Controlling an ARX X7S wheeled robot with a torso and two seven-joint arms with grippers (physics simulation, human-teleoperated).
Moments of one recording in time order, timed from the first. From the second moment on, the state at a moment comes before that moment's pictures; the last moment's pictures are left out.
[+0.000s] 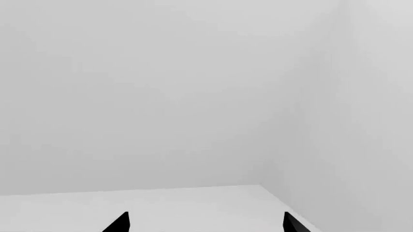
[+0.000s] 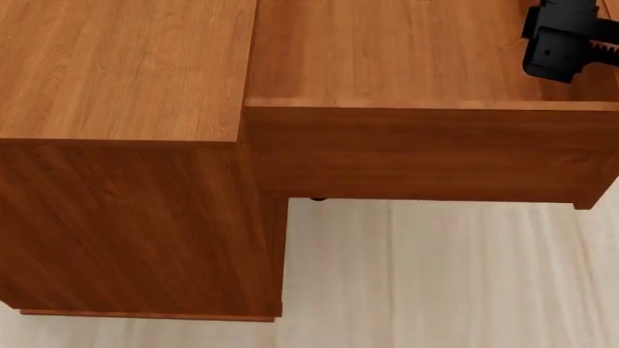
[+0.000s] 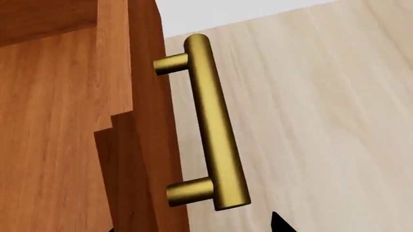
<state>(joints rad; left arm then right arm) -0.48 -0.28 -0.82 0.71 -0.57 -0.73 -0.52 1.81 0.83 -0.83 0.47 2.13 1.20 1.09</state>
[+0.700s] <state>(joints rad) -0.46 -0.27 -0.82 0.70 -0.57 -0.70 -0.51 1.92 0.87 -0.95 0.44 1.95 1.32 0.79</state>
